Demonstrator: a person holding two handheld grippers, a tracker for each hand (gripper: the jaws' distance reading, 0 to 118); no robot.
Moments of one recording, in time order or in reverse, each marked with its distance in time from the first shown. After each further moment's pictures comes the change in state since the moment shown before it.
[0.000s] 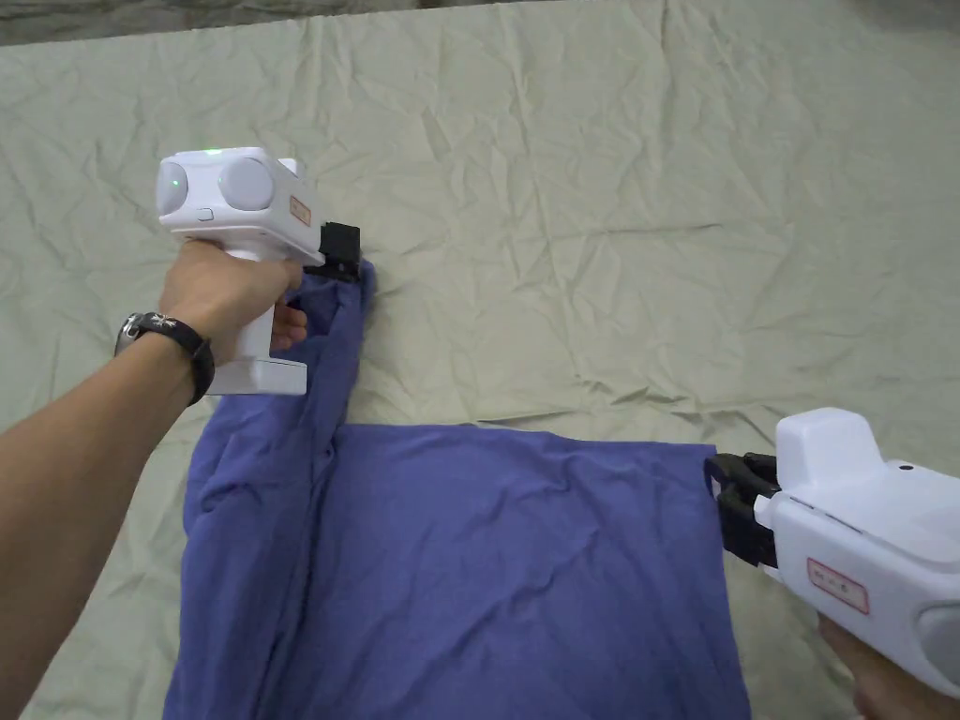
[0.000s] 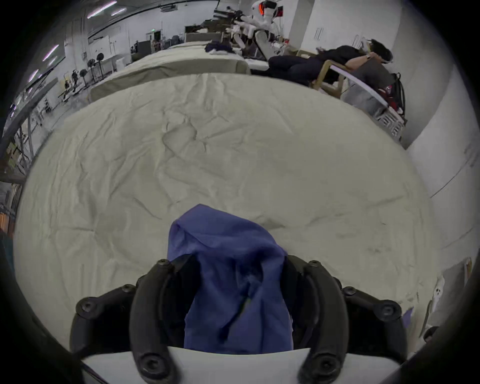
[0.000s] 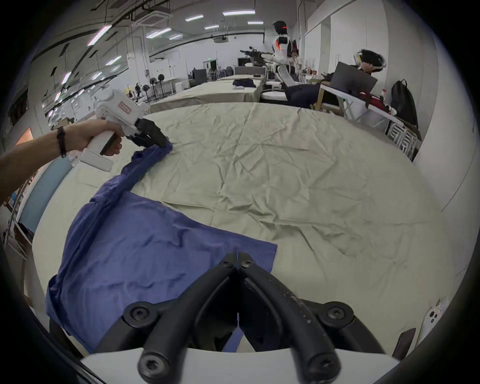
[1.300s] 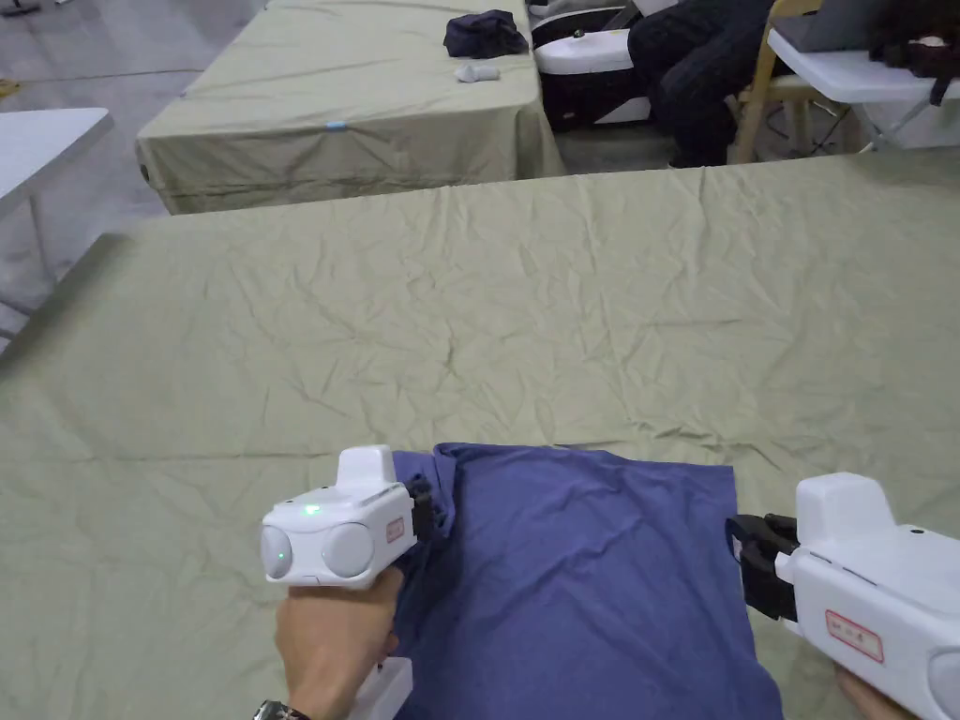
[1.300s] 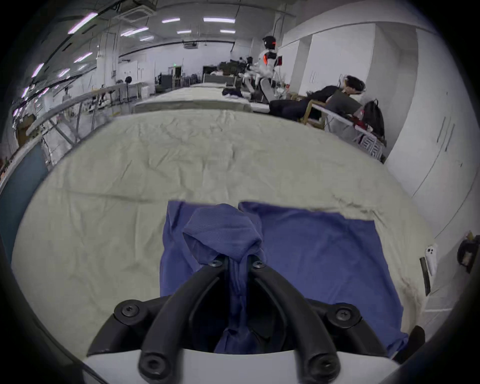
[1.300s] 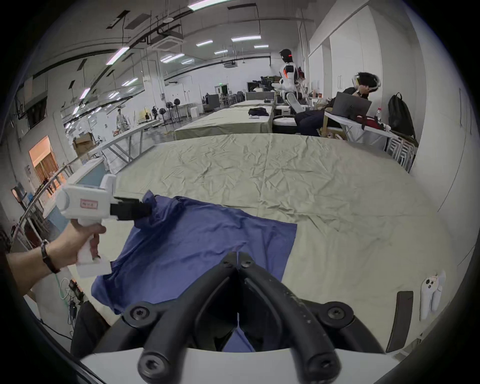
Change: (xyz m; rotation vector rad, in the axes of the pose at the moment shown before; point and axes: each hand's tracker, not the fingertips) left arm -0.001 -0.310 0.204 0.292 0.032 0.067; right arm -0.065 -0.067 0.165 0.164 0.088 -0.004
